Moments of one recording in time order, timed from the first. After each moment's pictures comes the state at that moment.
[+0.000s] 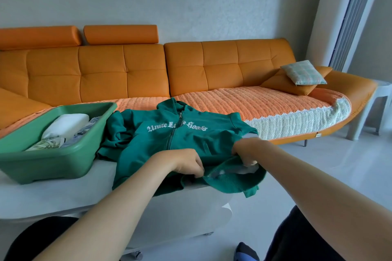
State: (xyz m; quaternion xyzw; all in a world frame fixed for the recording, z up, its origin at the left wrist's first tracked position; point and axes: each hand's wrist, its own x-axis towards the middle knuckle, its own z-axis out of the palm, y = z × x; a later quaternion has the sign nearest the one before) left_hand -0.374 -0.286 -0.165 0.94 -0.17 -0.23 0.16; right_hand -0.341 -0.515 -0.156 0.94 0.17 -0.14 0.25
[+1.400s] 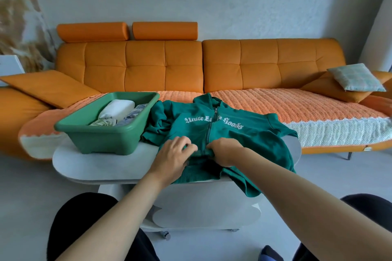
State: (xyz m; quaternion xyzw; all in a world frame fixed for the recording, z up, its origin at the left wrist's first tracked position) left_hand -0.448 -0.158 -0.216 0.93 -0.21 0.30 -0.01; right_hand -0.369 -0.353 -0.177 0.95 0.30 -0.03 0.04
